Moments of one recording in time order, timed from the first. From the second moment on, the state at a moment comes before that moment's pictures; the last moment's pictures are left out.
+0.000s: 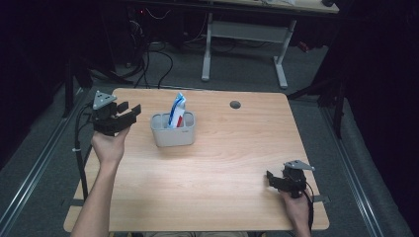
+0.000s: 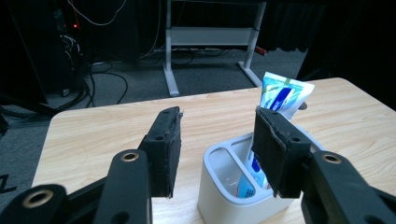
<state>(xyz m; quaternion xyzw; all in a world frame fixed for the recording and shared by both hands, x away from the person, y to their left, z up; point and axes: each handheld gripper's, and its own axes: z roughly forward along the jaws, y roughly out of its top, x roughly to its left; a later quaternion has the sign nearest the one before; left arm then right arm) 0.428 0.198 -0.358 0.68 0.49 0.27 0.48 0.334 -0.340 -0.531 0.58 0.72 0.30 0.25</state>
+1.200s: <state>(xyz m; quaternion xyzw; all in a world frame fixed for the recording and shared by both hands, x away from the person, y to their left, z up) 0.382 0.233 -0.376 0.66 0.50 0.29 0.48 0.333 -0.340 -0.531 0.58 0.72 0.30 0.25</state>
